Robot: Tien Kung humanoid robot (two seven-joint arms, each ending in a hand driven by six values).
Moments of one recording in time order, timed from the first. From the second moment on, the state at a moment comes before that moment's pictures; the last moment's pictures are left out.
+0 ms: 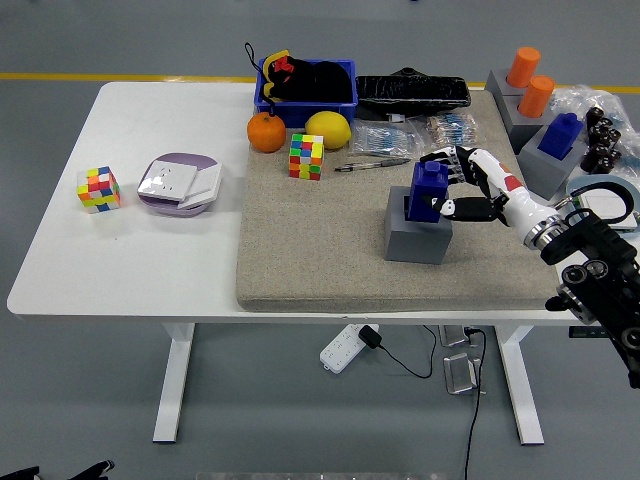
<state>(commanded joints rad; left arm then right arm) -0.25 0.17 -0.04 -0.20 -0.30 0.00 0.17 0.54 -0.24 0.98 0.98 -1.30 0.00 0.24</state>
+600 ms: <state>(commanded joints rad) -0.25 0.17 -0.04 -0.19 -0.30 0.00 0.17 0.54 -0.23 0.97 0.97 -1.30 0.00 0.24</state>
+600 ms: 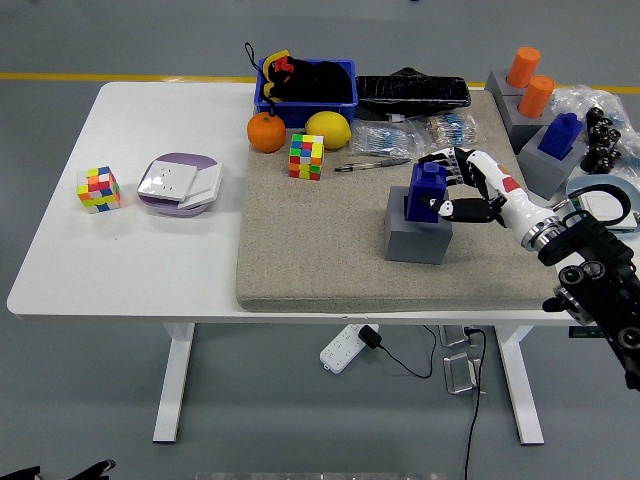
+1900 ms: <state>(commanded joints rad) -0.25 0.17 -0.04 -0.19 -0.30 0.00 0.16 0.55 -0.19 0.95 0.95 -1.29 -0.01 0.25</state>
